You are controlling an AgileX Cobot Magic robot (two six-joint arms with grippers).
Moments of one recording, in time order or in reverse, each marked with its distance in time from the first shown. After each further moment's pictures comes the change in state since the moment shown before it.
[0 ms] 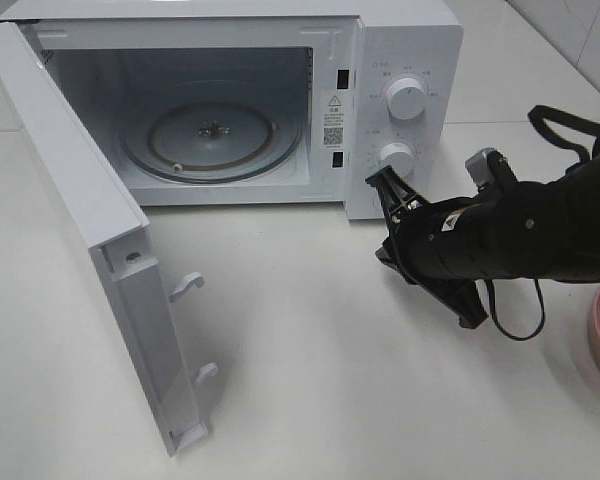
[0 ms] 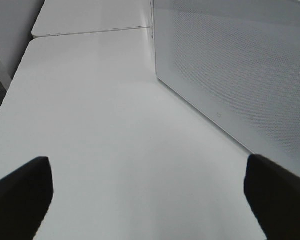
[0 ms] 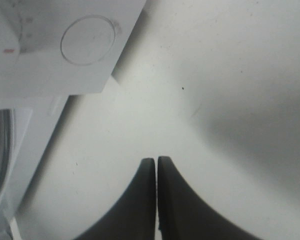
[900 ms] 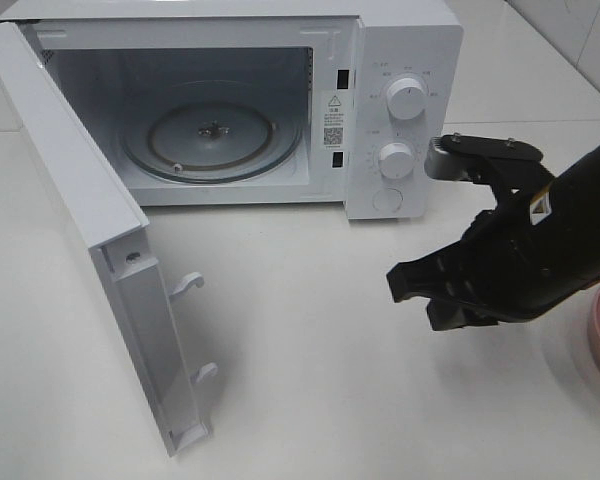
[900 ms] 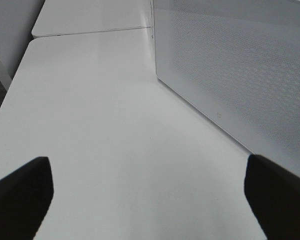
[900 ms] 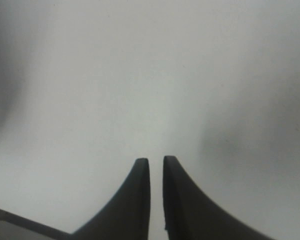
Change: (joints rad) left arm 0.000 0.000 0.000 0.000 0.000 0.000; right arm -0.011 -0.402 0.002 -0.241 0.810 -0.768
